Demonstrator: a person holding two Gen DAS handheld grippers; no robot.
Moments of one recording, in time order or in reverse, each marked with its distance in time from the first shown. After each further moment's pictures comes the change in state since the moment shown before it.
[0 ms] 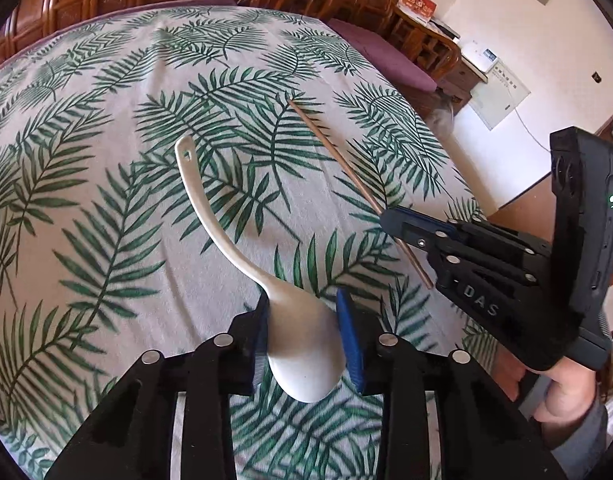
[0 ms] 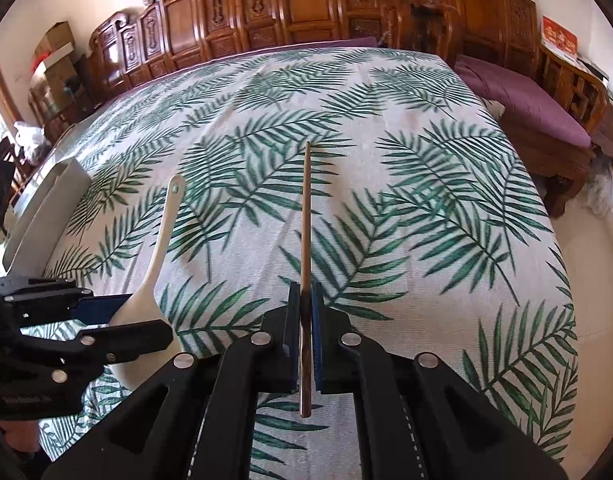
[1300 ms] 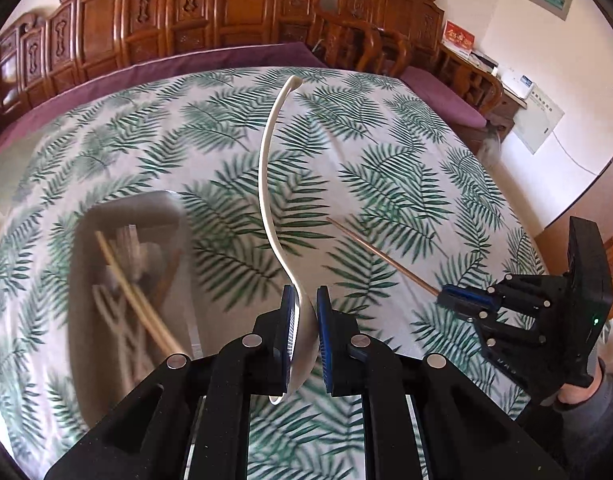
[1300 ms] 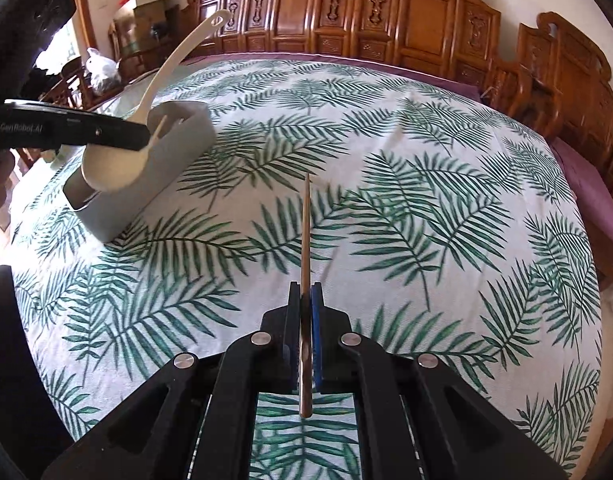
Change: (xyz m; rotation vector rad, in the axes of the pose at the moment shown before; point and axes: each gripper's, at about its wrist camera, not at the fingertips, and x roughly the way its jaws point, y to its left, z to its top) left arm -0.158 0.125 -0.008 0.010 -0.118 0.222; right arm -0.016 0.151 -0.005 -0.299 -0.025 0.112
